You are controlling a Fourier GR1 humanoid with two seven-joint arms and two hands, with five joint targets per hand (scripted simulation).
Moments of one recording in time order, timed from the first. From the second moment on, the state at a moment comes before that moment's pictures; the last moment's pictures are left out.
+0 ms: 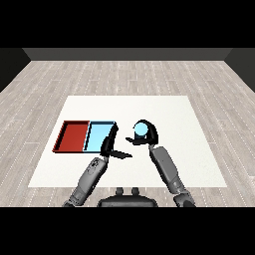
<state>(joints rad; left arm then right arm) -0.28 0.00 -0.36 -1.32 0.14 0.23 -0.32 -0.45 0.00 0.20 -1.29 -0.10 -0.22 -0.22</state>
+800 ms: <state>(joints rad) -0.40 0.00 -0.49 -1.15 0.31 0.34 -0.36 -0.49 0.00 0.30 -1.23 -0.18 -0.25 -0.27</state>
